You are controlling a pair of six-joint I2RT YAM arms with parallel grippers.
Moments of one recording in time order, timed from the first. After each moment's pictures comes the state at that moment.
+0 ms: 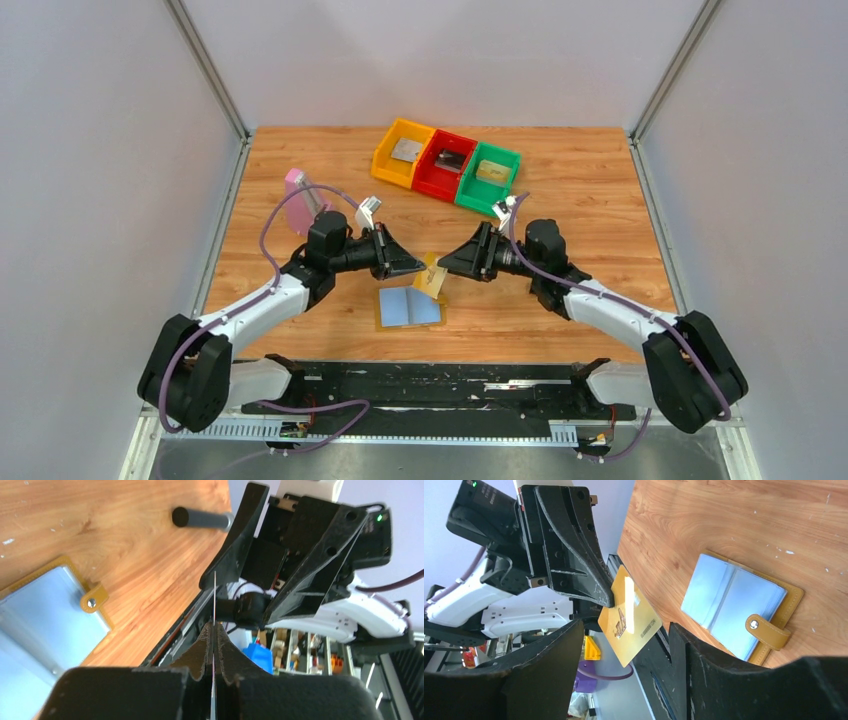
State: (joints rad) left arm -0.48 1.22 0.61 0.23 0.75 -1.01; right arm 0.52 1.25 0.55 0.47 -0.68 1.03
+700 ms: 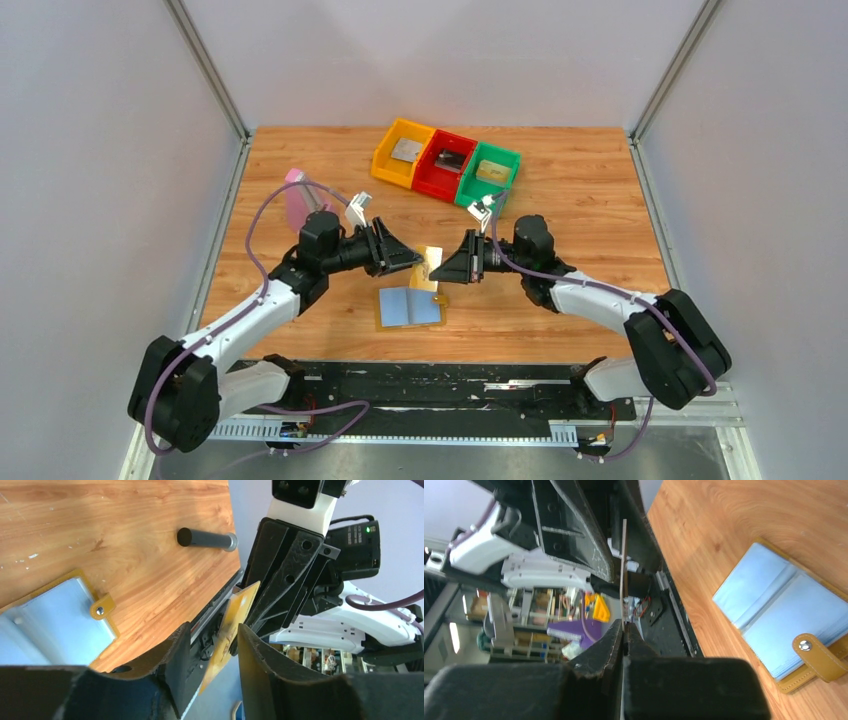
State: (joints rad) left arm -0.48 1.12 0.59 0.23 0.62 -1.05; right arm 0.58 1.37 0.57 0.68 -0.85 1.05
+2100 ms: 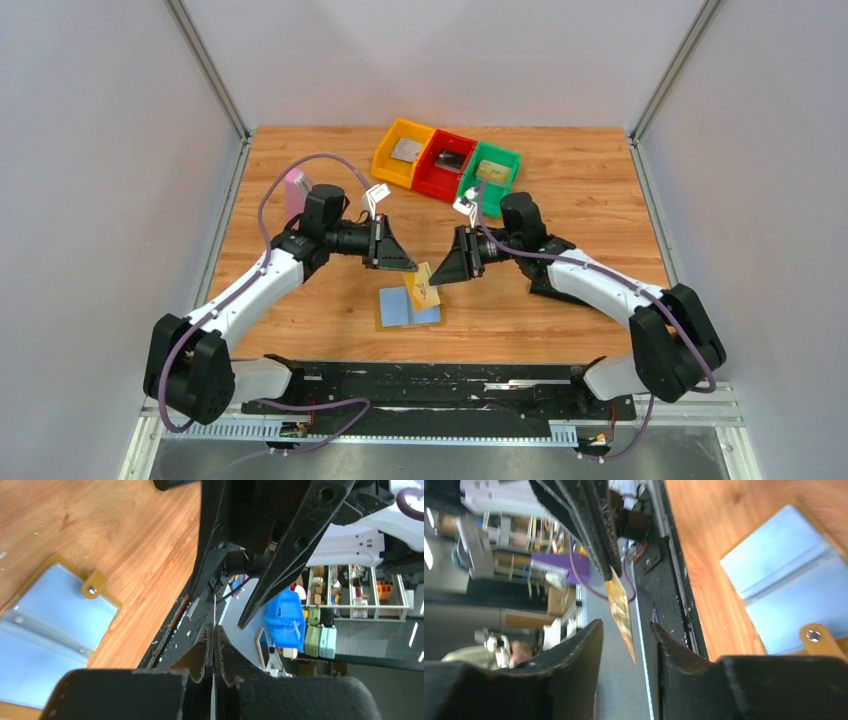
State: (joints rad) left arm -0.41 1.25 0.86 -0.21 1.01 -0.58; right arm 0.57 1.44 0.84 0.12 -1.07 0.63
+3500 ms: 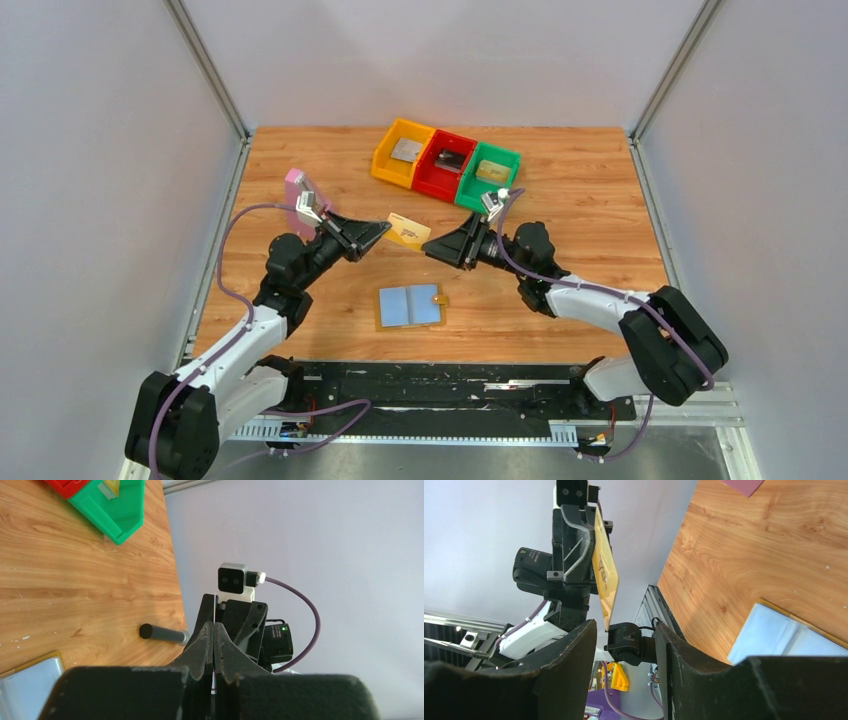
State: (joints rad) left arm -0.34 0.95 0.41 0.60 0.39 -1.33; right arm 0.62 1.39 0.56 0.87 -0.55 1.24
